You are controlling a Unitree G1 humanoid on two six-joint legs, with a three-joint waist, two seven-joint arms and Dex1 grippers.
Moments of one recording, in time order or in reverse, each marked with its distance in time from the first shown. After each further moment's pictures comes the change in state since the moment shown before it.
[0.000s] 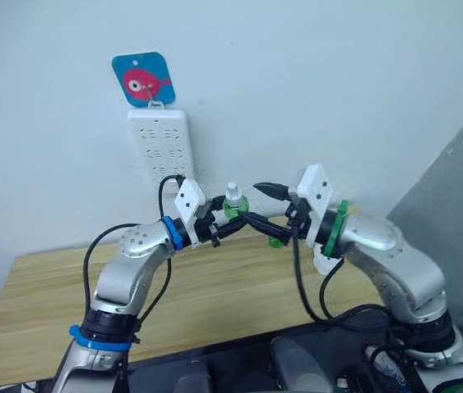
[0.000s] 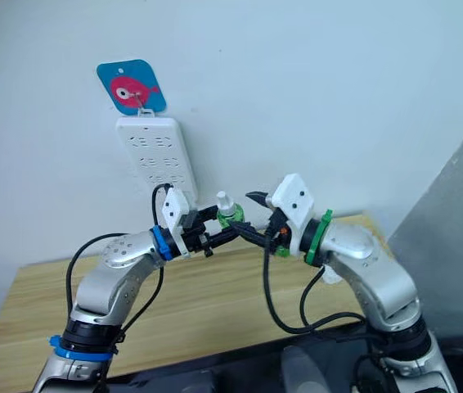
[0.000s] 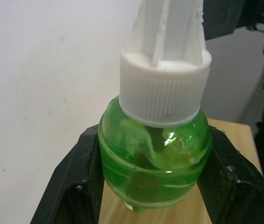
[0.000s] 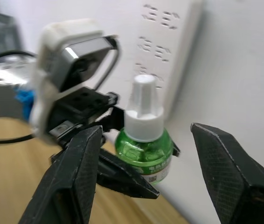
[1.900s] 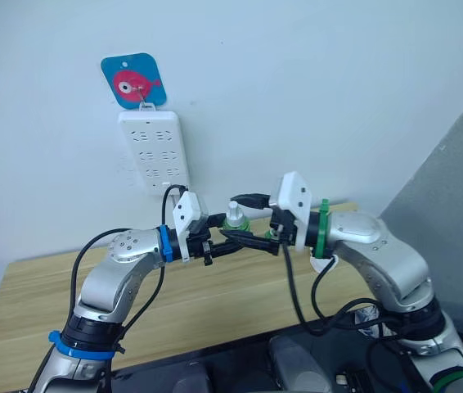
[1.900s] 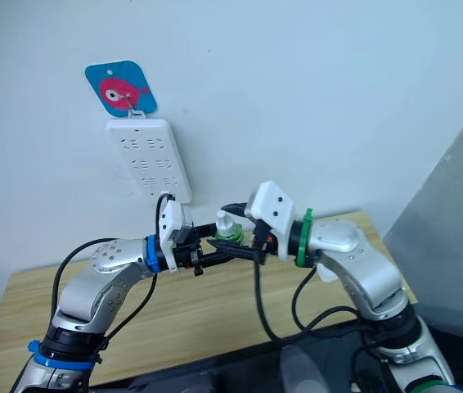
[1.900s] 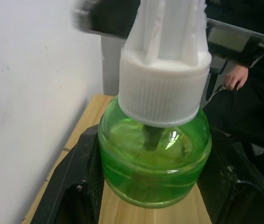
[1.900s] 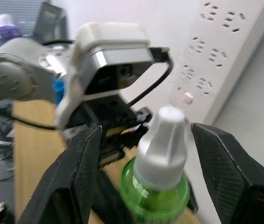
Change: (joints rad) left arm 0.017 0.146 -0.014 -0.062 -0.116 0.086 -0.213; right arm -0.094 -0.008 0.059 0.096 0.007 -0.078 0.208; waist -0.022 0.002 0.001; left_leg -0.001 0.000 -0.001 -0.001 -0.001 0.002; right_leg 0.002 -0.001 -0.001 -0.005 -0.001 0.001
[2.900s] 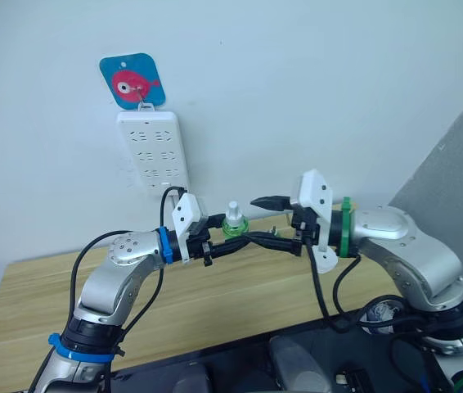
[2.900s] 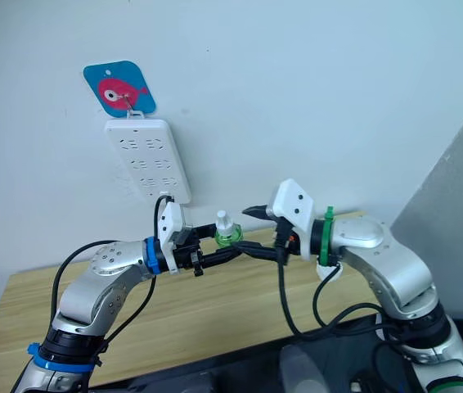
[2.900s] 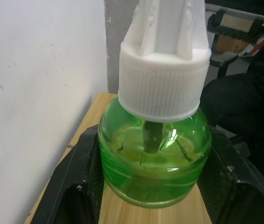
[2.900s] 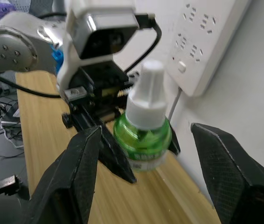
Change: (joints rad) left arm 0.014 0.004 0.000 0.002 0.012 -0.020 0.011; right arm -0.006 -0.148 -0.063 -0.069 0.124 0.108 0.076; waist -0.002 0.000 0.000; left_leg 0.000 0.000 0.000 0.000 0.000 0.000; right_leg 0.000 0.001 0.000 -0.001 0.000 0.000
